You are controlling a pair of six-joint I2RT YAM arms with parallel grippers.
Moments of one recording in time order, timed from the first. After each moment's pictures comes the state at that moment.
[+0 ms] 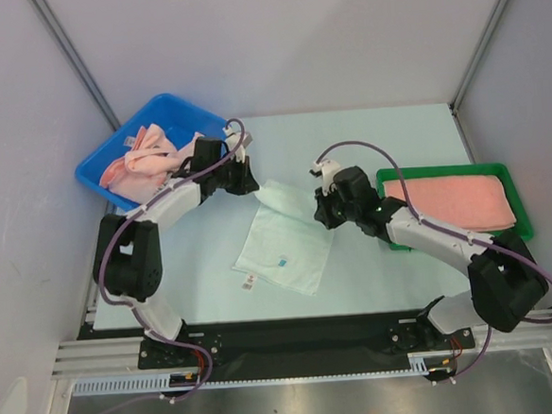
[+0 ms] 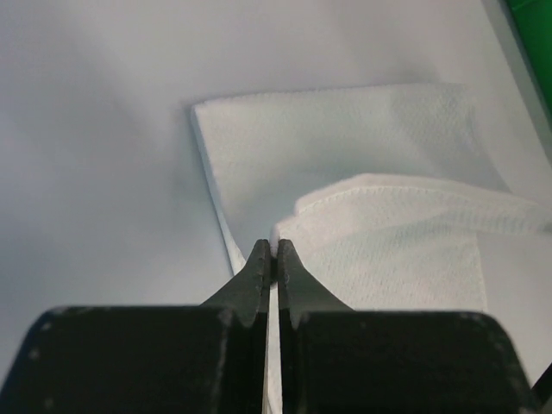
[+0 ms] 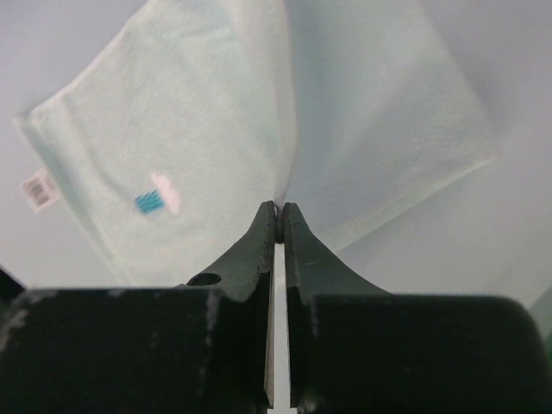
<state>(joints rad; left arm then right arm) -0.31 1.78 1.26 -0.22 0.46 -0.05 0.58 1.42 0.91 -0.12 -0.12 0.13</state>
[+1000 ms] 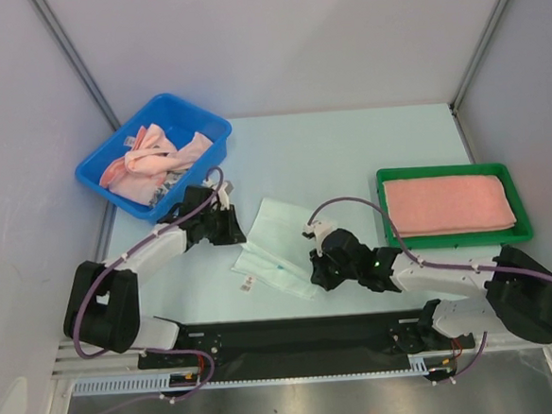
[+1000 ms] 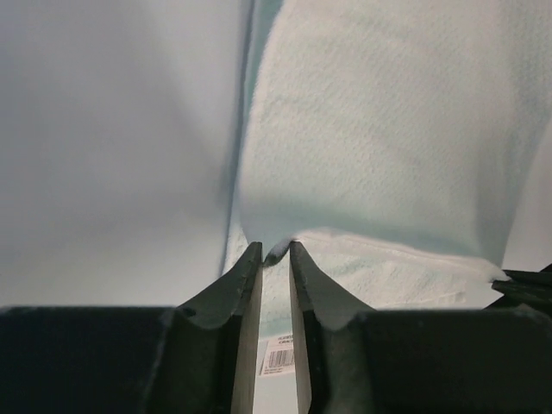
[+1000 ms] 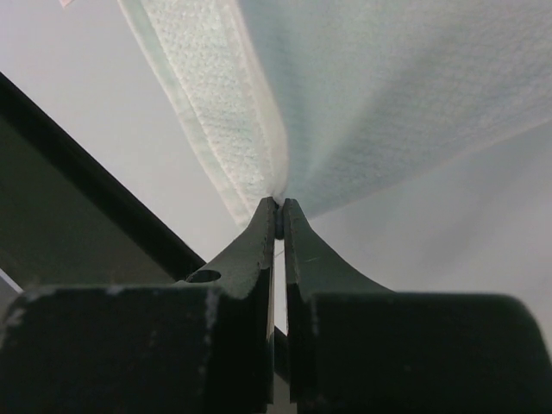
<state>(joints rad) -0.32 1.40 0.76 -0.30 0.35 -0.29 0.99 1.23 0.56 -0.10 -0.02 0.42</state>
